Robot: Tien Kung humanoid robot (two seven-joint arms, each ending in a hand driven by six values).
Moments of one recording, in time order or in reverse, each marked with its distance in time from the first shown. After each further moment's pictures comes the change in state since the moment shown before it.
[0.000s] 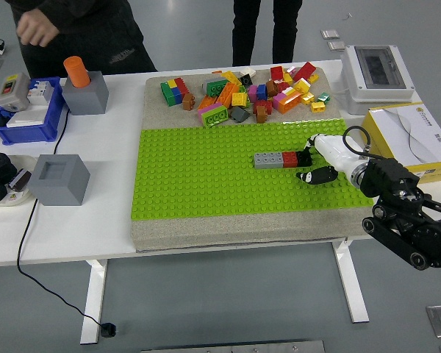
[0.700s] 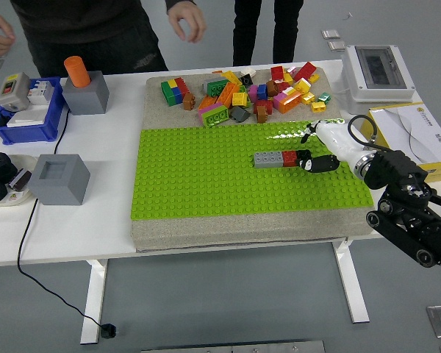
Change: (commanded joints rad) left arm 0.007 -0.004 0.016 0.000 -0.019 0.005 0.000; right arm -0.035 -0.037 0.122 0.132 -0.027 -0.039 0.013
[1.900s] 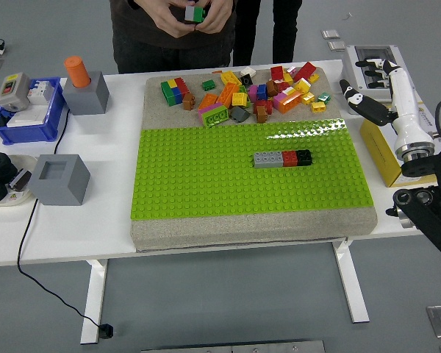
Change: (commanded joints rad) left arm 0.023 -0.064 0.117 0.000 -0.125 -0.029 0.016; right arm -0.177 0.050 0.326 0.125 0.466 -0.386 0.284
